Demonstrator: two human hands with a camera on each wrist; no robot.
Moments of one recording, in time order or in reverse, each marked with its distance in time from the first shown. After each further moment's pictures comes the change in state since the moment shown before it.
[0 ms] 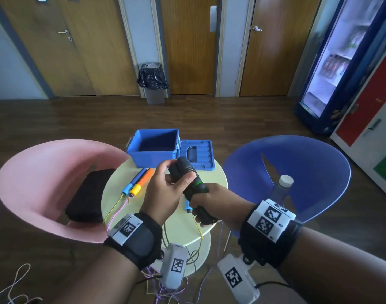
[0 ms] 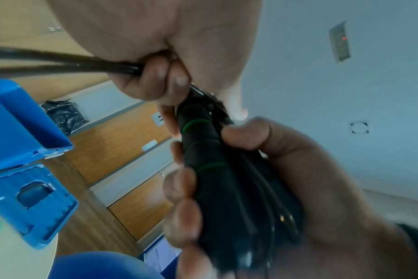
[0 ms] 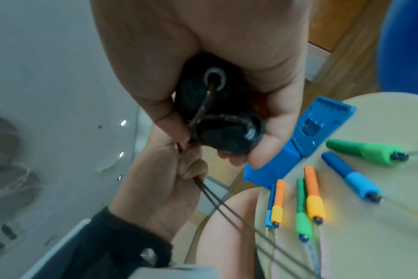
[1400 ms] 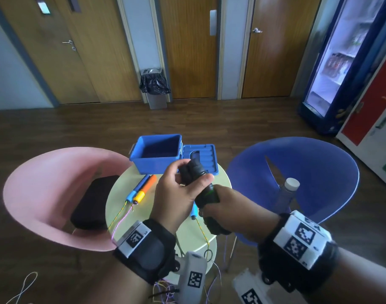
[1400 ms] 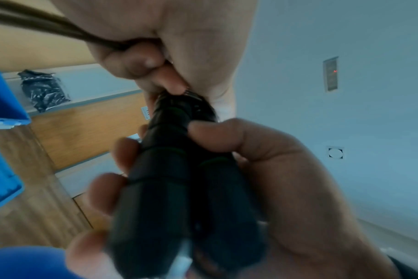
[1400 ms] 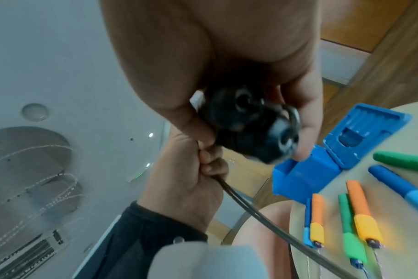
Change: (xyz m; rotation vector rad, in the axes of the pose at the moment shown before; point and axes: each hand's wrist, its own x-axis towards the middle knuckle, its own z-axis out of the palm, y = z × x) left_hand -0.001 0.026 0.017 -0.110 -0.001 0.050; right_hand -0.027 -0.012 -0.014 -0.227 0.023 -0.186
